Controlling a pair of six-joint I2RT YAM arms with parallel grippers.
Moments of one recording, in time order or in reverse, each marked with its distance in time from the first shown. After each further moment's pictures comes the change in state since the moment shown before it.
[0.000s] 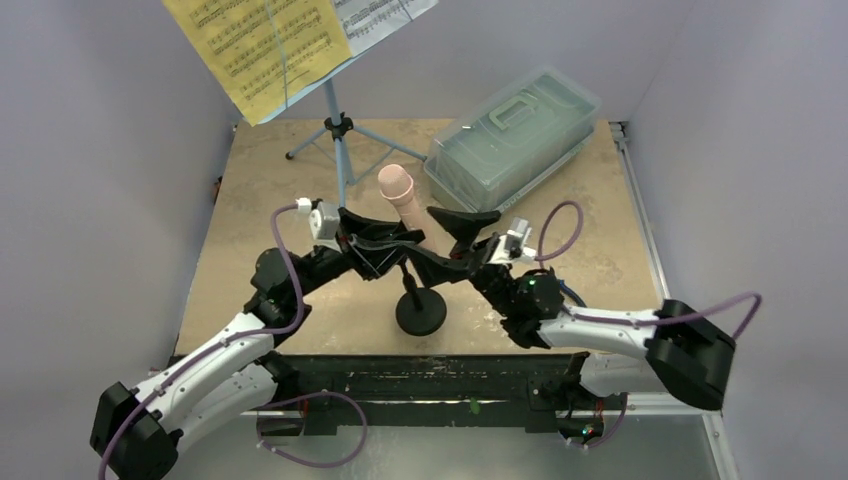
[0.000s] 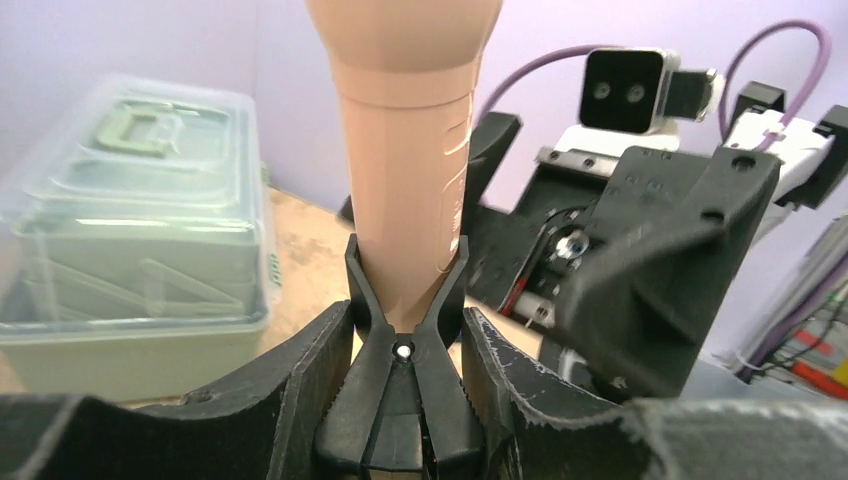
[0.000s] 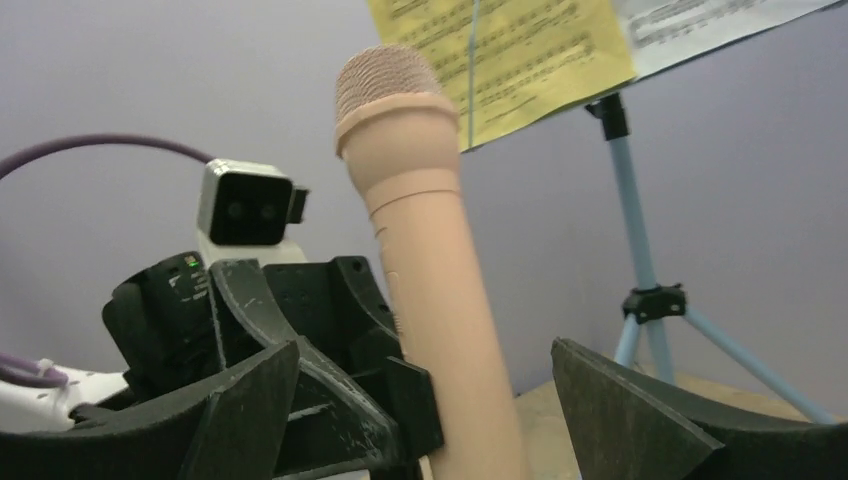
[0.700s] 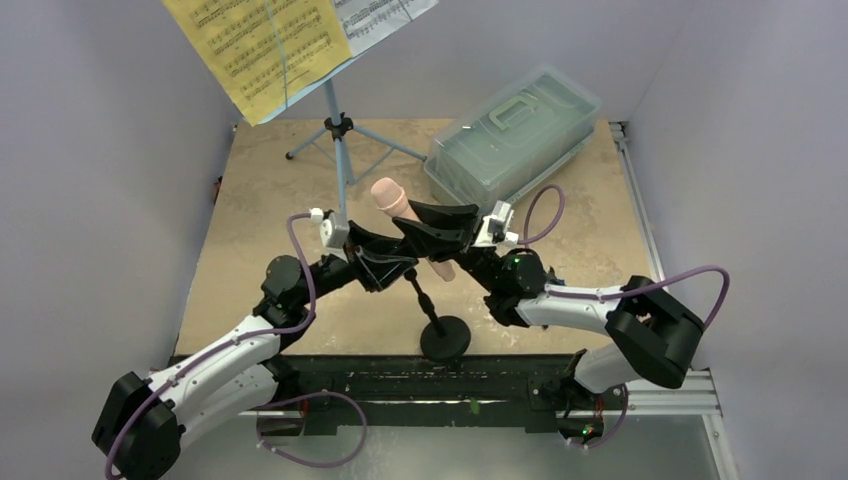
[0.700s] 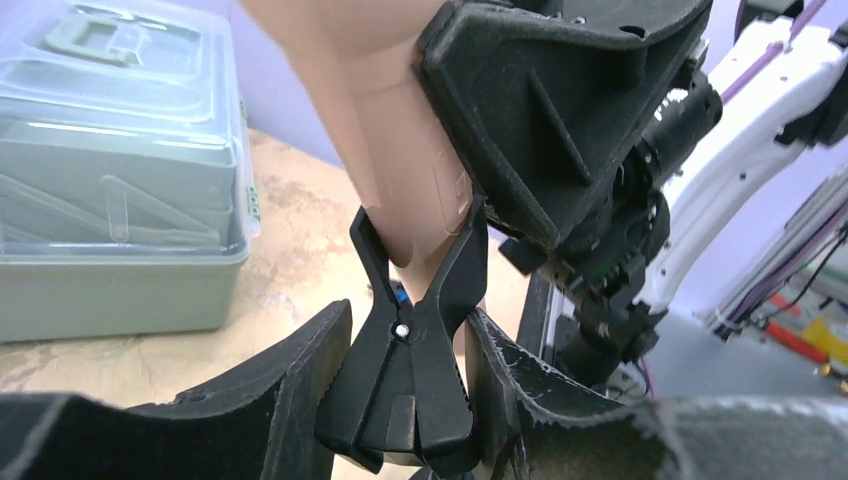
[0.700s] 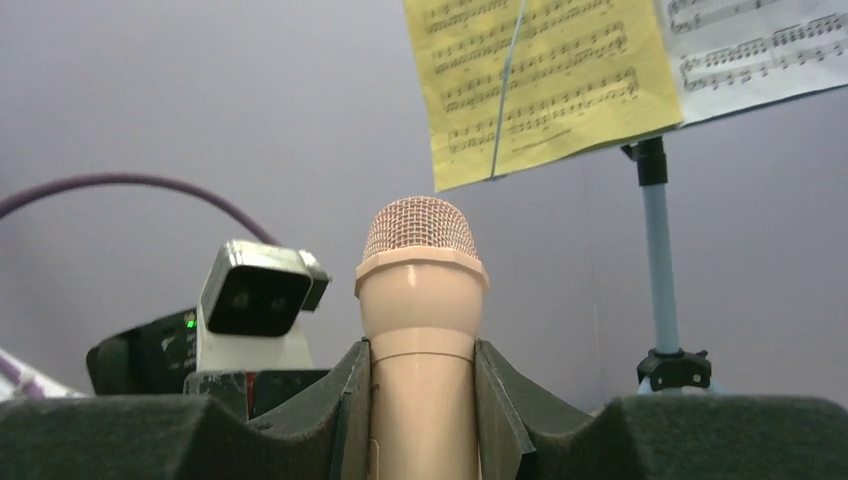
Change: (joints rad) left arm 0.002 0.001 -0.086 -0.003 0.050 0.016; right arm -0.100 0.116 0.099 0.058 -0.211 -0.011
